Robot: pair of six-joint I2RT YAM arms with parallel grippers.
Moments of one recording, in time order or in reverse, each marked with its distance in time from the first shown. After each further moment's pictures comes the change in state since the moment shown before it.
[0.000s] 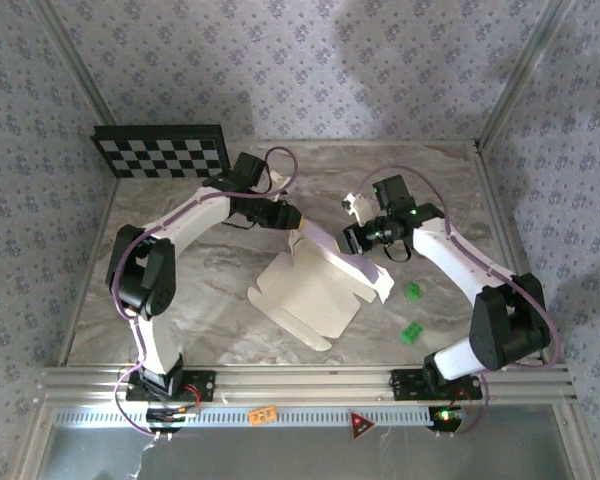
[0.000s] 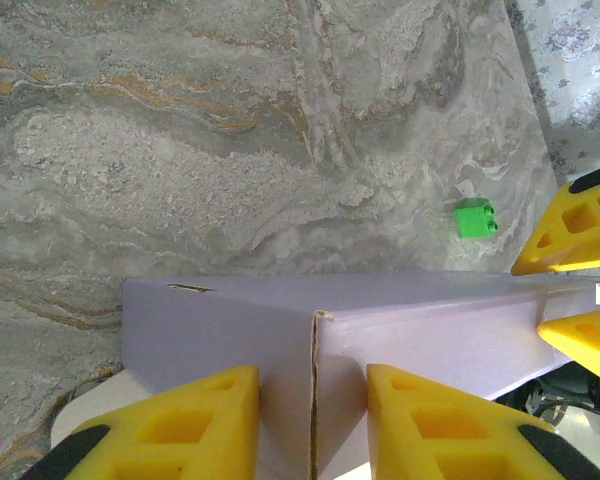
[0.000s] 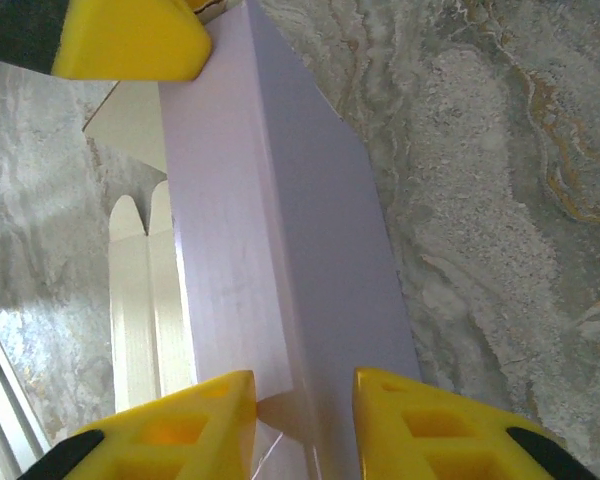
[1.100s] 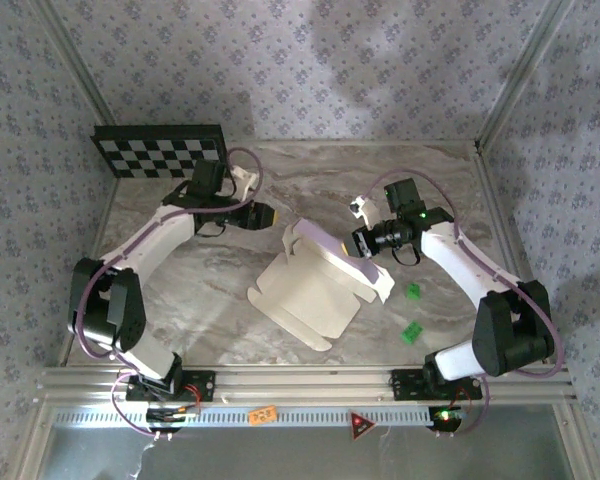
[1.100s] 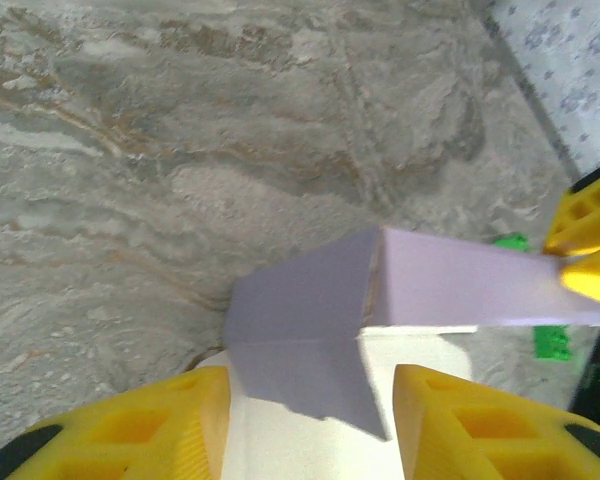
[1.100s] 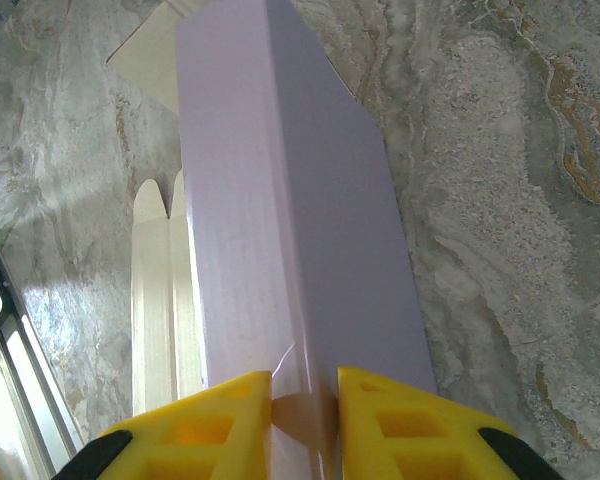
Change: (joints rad) left arm 0.135 -0.273 -0.282 0.187 -0.044 0.087; right arm -0.056 -0.037 -0.048 -0.011 -0.085 -0.064
